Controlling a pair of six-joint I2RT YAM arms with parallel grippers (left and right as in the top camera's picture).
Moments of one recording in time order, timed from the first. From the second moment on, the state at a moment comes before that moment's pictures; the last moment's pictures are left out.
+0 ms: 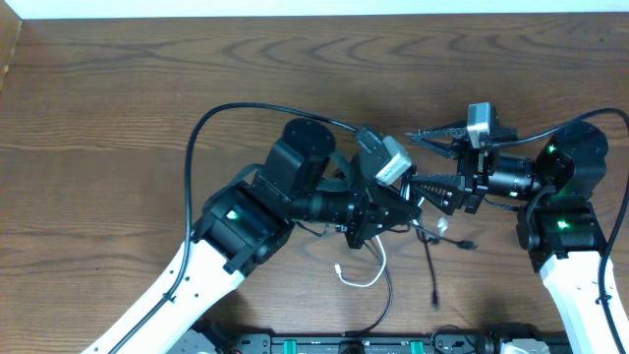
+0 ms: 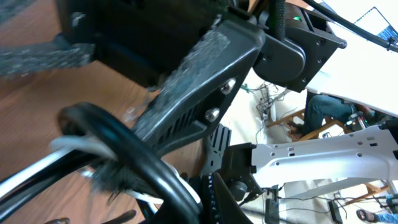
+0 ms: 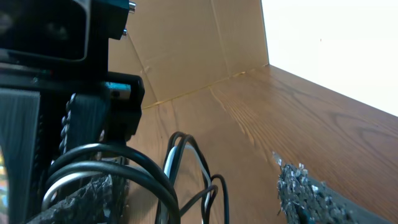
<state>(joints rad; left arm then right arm) -0.73 1.23 1.19 -0.47 0.80 -0.22 0.04 1.07 0.78 0.15 -1.31 0.15</state>
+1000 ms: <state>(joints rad) -0.82 1.25 1.19 -0.45 0.73 -0.23 0.05 1.07 0.78 0.18 -1.17 0.26</state>
